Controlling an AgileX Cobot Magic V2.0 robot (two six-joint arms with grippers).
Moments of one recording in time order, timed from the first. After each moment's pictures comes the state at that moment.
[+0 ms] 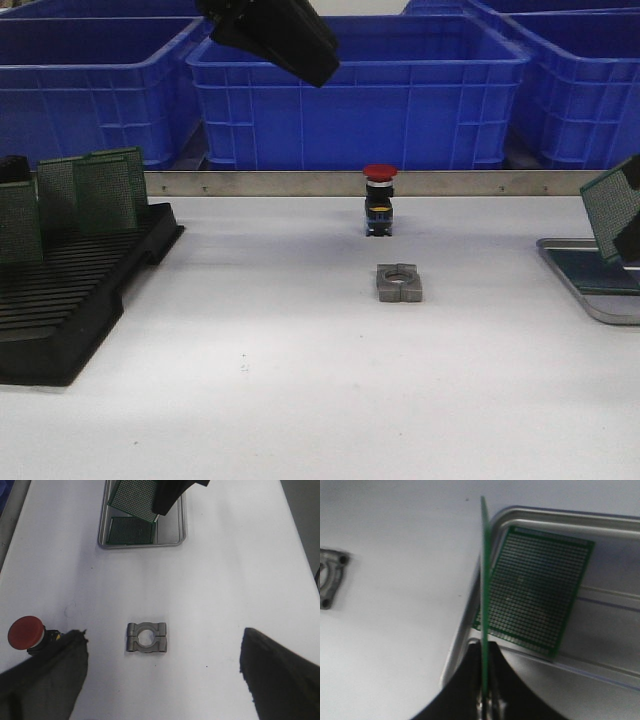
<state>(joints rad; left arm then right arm) -0.36 1.97 -1.82 -0.82 1.22 1.45 -0.25 1.74 -0.89 1.06 0.55 -1.21</state>
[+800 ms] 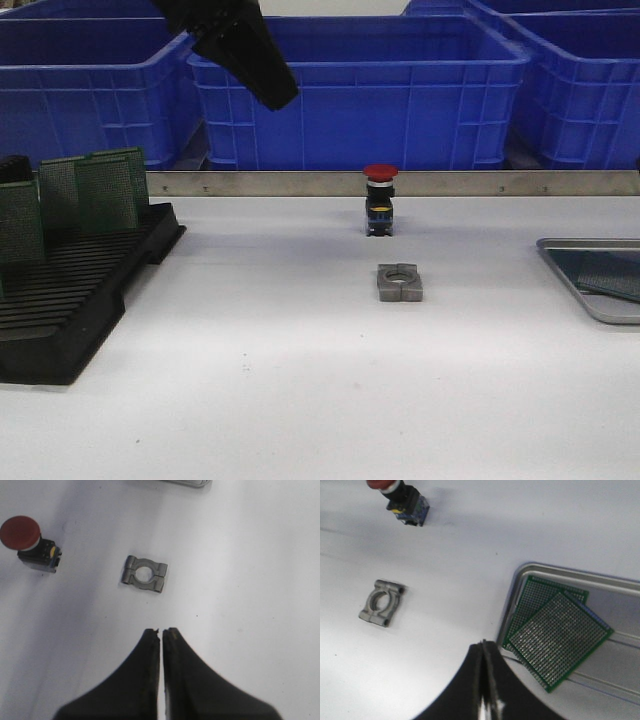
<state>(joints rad) -0.36 1.96 -1.82 -0.61 1.23 1.10 -0.29 1.52 -0.89 1.05 0.66 -1.20</state>
